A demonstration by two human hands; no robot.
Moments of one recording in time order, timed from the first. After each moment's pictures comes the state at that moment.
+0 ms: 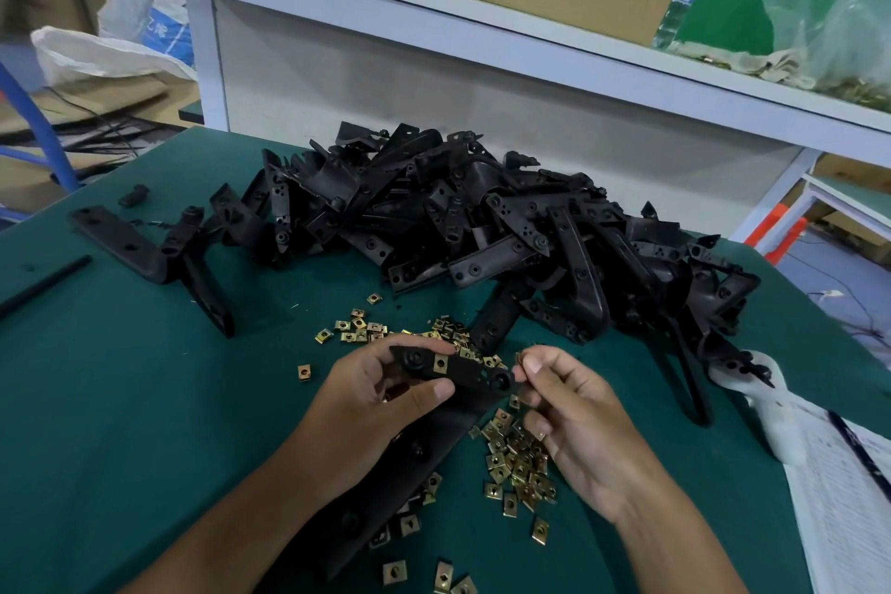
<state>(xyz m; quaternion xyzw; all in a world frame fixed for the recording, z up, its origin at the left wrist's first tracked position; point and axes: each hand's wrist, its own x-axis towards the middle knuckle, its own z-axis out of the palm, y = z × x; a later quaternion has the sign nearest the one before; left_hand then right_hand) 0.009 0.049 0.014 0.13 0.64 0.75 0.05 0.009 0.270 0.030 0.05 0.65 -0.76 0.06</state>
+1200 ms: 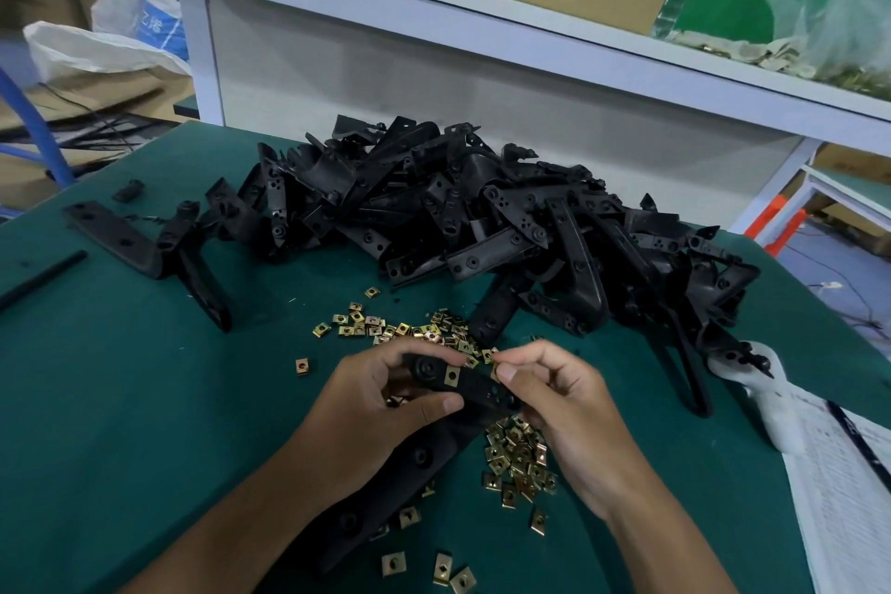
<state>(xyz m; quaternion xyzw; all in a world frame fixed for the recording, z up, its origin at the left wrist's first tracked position) 0.016 0.052 0.019 0.16 0.68 0.71 0.03 0.016 0.264 0.029 -0.04 0.76 -0.65 0.02</state>
